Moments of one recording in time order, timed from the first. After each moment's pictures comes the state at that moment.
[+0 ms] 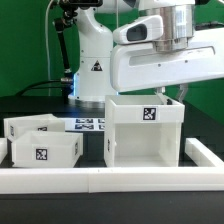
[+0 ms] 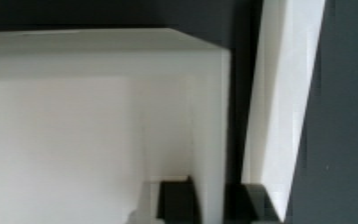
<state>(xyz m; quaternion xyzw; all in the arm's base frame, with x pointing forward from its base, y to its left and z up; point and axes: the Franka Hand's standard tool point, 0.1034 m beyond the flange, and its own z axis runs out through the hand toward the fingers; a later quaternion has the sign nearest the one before) 0.576 0.090 0.101 -1.00 -0.03 0.00 0.07</state>
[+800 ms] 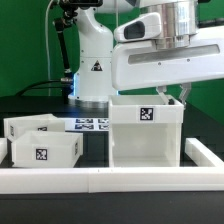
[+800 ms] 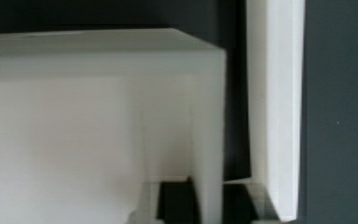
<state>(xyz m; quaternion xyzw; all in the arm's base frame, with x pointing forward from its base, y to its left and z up) 0.588 0.091 0.104 -0.99 0.08 0.00 0.07</state>
